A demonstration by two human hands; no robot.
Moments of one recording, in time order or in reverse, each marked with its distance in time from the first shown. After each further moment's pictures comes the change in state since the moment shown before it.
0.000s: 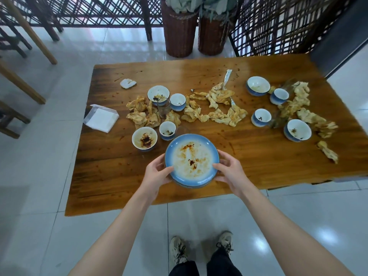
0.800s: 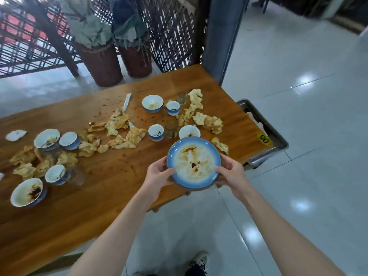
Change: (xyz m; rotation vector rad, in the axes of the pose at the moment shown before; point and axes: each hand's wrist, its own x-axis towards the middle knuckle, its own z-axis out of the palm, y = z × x) left_hand -0.053 0.023 0.348 0.216 -0.335 0.110; right_hand -0.067 -0.022 -0.332 0.183 0.324 -0.136
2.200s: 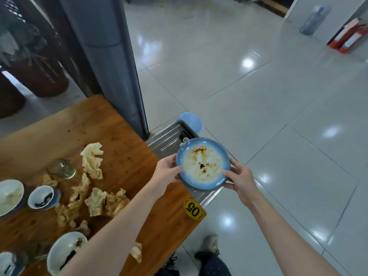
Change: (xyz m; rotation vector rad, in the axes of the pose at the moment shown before) left_hand 0.292 0.133 0.385 0.175 -0.367 -0.042; right_hand 0.264 -0.124 -0.325 0.088 0.287 0.011
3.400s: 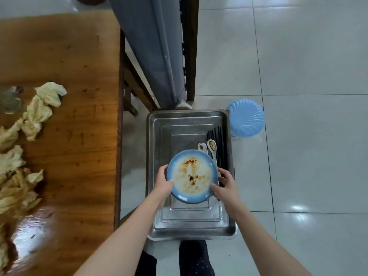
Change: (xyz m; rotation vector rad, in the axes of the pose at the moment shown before) left_hand 0.247 -0.157 0.082 -0.240 0.716 -0.502; right_hand 0.348 0.103 -0.007 -0.413 -0.521 0.379
